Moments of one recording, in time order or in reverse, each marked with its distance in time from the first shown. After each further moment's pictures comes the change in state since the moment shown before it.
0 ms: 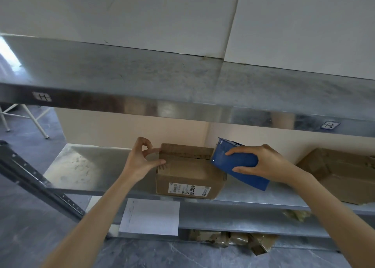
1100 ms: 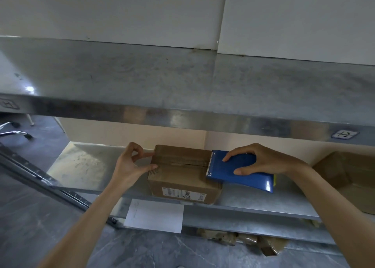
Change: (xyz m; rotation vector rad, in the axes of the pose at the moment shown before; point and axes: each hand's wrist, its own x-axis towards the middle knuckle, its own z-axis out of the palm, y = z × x) left_hand -0.004 -0.013 0.002 0.187 0.083 -0.009; right_hand 0.045 0.056 -0.002 0.448 -0.355 -0.084
